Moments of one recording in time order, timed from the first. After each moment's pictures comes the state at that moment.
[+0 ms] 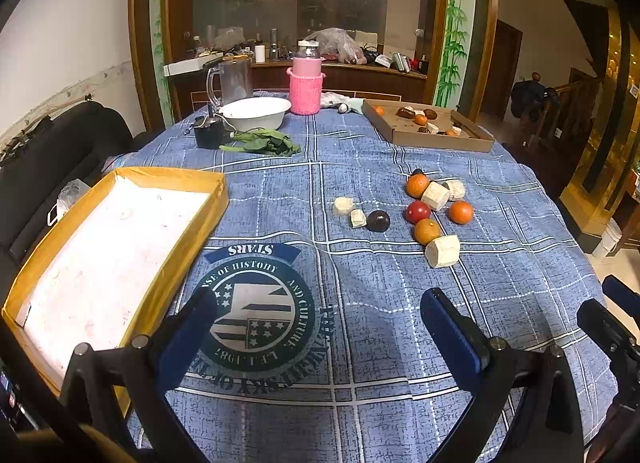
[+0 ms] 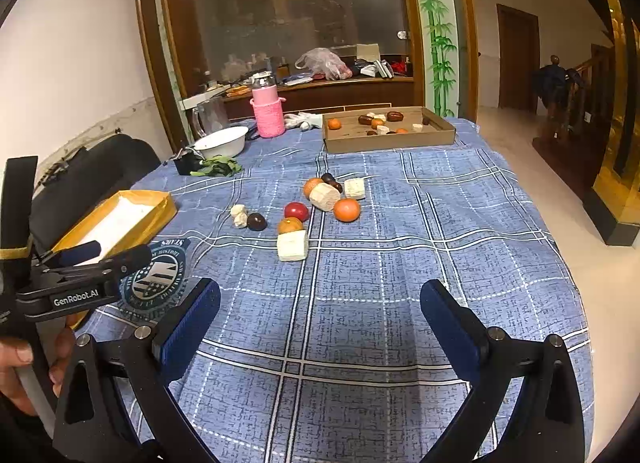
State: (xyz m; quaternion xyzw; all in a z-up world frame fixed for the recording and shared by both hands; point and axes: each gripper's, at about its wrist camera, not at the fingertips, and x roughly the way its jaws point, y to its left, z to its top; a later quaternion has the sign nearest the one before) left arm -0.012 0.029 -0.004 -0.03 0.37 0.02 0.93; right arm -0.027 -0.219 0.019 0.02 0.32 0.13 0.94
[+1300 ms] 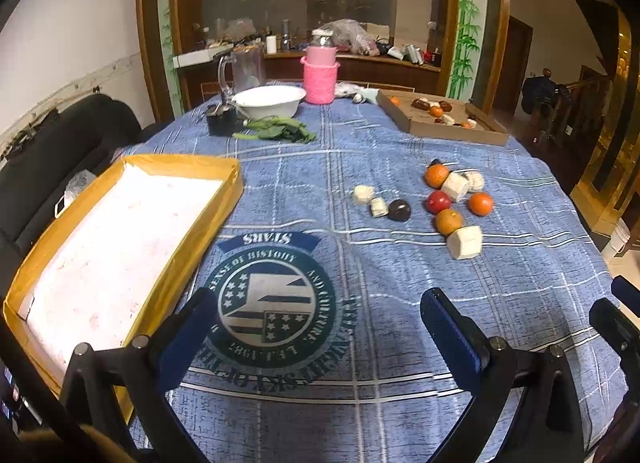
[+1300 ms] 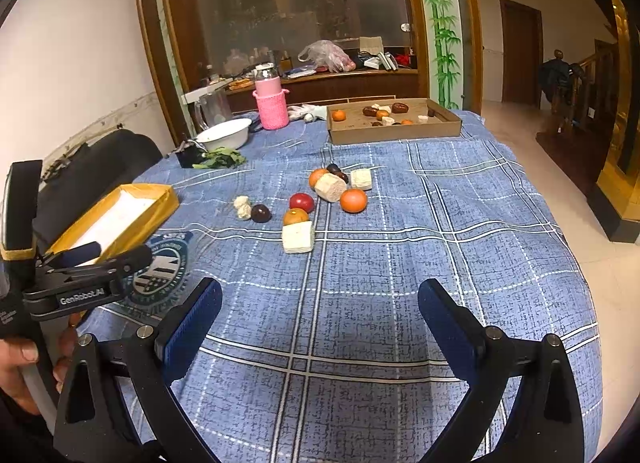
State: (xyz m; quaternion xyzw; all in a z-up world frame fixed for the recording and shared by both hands) left arm -0.009 0.043 -0.018 -0.03 0.38 0.04 0.92; right arm -0.027 -0.213 0.008 0.03 0.34 0.13 0.93
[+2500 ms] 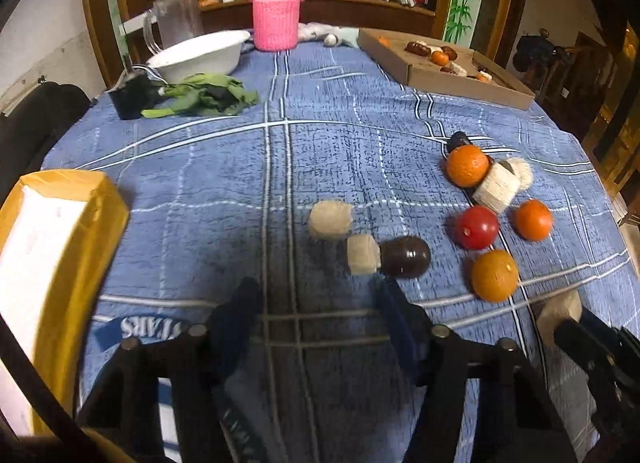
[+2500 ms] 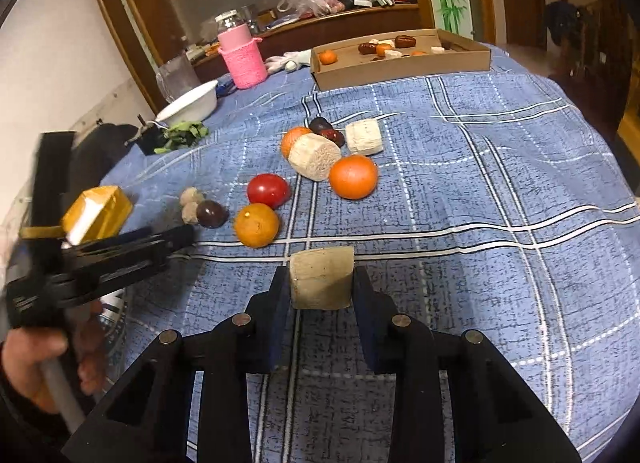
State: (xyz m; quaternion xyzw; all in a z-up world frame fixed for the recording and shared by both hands) left arm 0.141 0.010 -0.080 -0.02 0.47 0.01 0.88; right arm 0.089 -0.204 -0.059 0.07 0.42 0.14 0.89
